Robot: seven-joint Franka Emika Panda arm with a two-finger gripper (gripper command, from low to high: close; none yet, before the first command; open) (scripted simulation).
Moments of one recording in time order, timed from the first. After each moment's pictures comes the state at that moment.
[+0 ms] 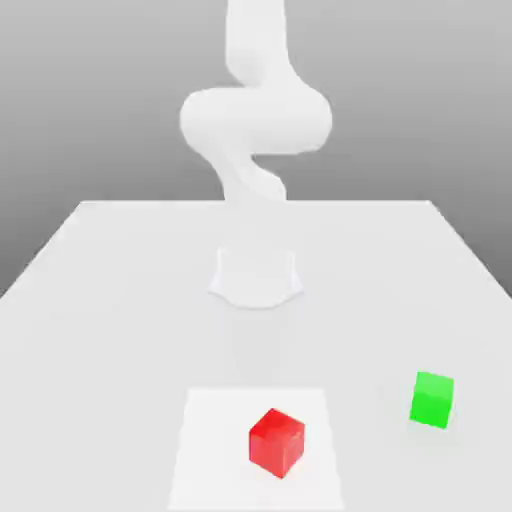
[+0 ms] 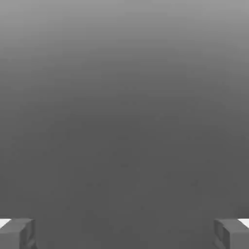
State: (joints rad) arm 0.06 -0.71 -0.06 -2.33 0.03 2.34 0.69
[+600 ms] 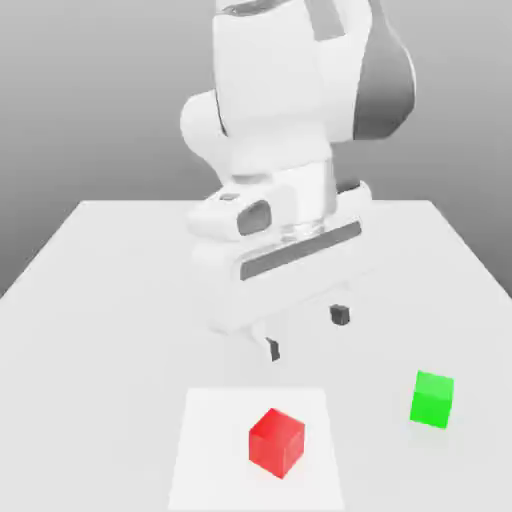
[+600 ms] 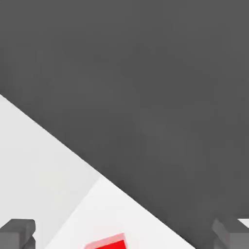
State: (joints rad) arm 0.33 -0.04 -0.24 -2.57 0.21 2.65 -0.06
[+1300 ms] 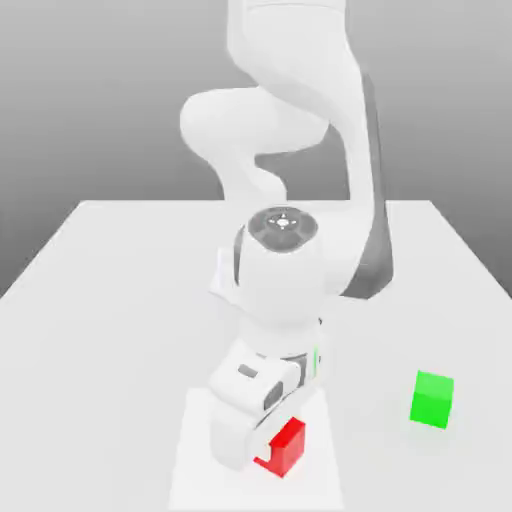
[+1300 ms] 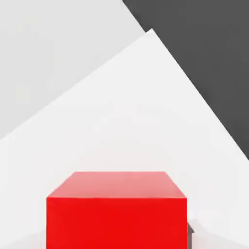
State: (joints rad) arm 0.27 0.29 -0.17 -2.61 0.19 2.90 -0.23
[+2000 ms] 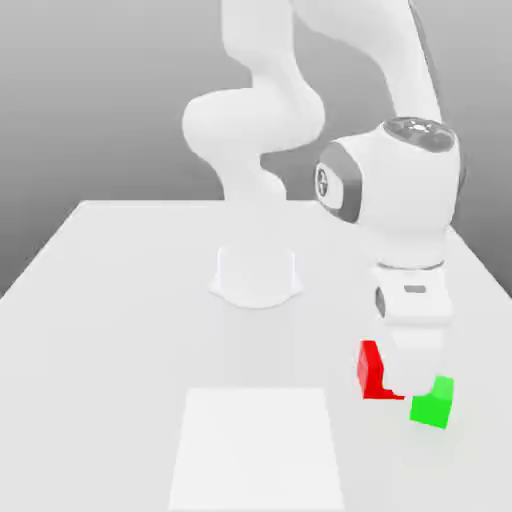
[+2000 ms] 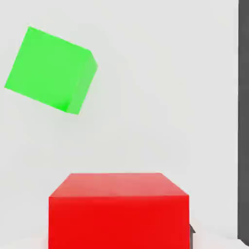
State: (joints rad) arm 0.55 0.01 -0.08 -2.66 0.00 2.67 -0.51
